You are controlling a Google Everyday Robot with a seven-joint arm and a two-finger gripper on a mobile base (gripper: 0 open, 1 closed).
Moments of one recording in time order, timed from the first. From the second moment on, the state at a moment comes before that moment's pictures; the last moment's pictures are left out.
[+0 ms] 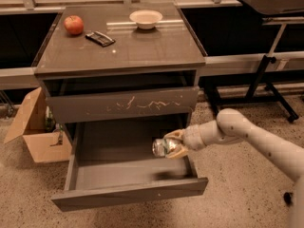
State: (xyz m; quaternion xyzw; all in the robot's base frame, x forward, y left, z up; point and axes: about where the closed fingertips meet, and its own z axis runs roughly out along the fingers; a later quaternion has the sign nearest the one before) arm 0.601 -0.088 0.524 -0.68 0.57 0.26 0.38
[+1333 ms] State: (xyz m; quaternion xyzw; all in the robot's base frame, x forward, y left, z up) arm 0.583 -0.080 0.684 -0.73 0.50 0.19 0.44
